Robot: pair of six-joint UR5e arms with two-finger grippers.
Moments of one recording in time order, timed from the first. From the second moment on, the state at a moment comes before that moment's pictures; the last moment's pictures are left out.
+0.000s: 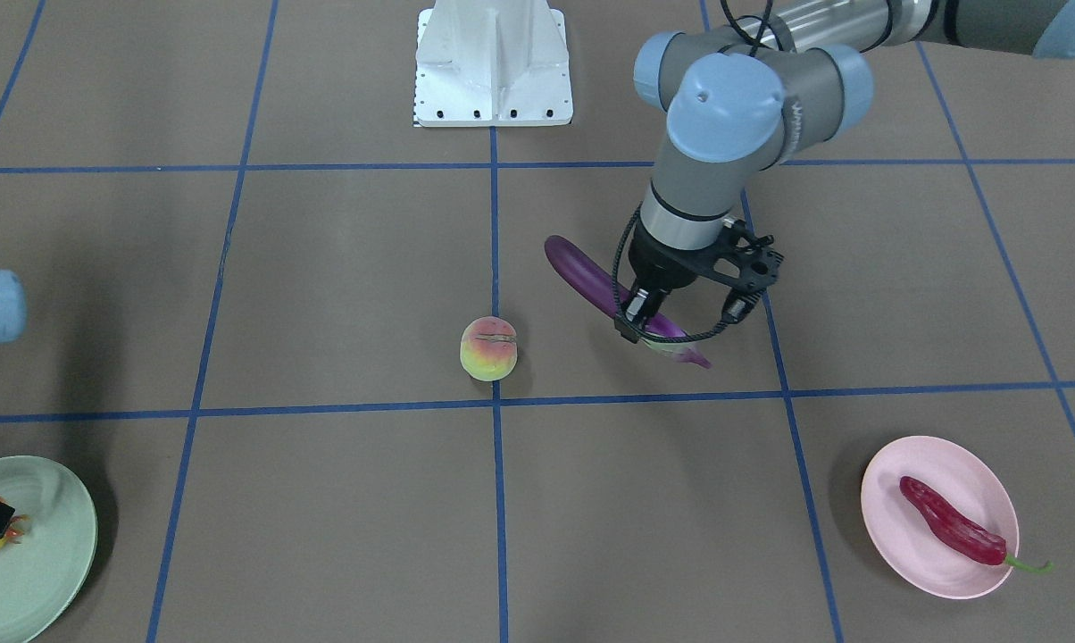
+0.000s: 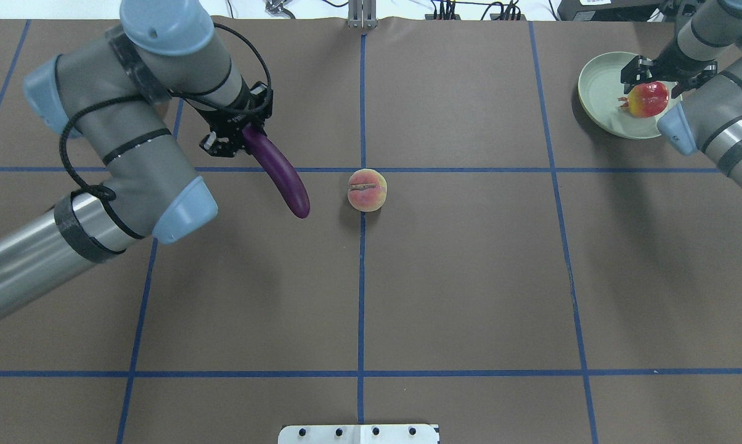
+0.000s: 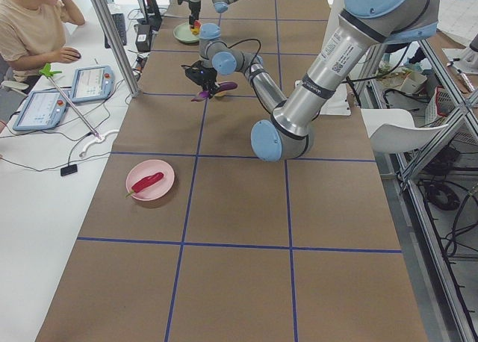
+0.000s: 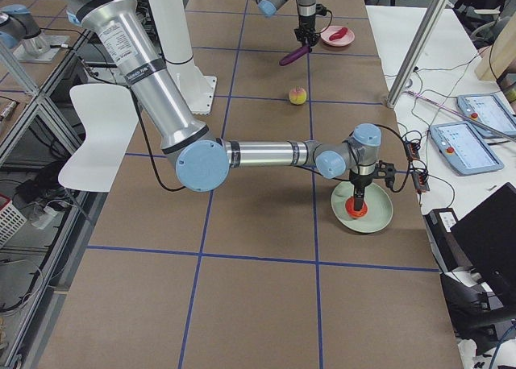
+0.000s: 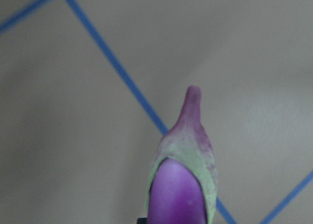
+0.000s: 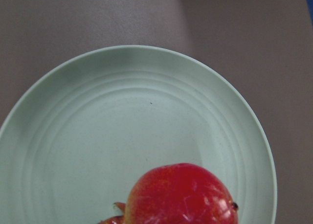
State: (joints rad) left arm -0.85 -2.28 -1.60 -1.55 -2.00 -1.85; right arm 1.17 -1.04 1.08 -1.13 2.07 0.77
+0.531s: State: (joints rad) left arm -1.08 -2.28 -1.19 -1.81 -2.00 -1.69; right arm 1.09 -1.09 1.28 -1.12 2.13 0.95
